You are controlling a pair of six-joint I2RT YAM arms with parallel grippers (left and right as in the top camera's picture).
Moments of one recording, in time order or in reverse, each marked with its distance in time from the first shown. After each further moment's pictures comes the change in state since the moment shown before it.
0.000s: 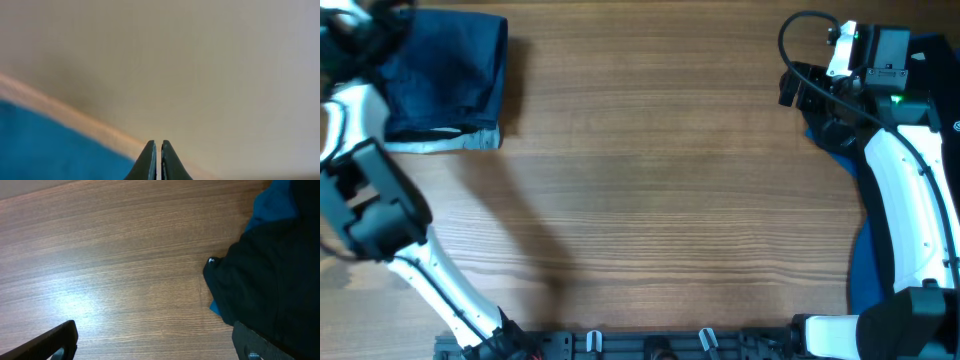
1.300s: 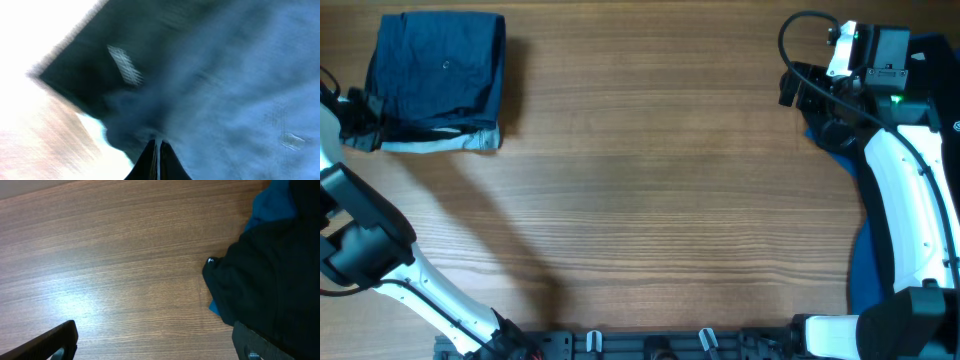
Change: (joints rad) left arm 0.127 -0.105 -0.003 -1.122 -0.567 0.144; right arm 0.000 0.000 0.000 0.000 0.003 0.000
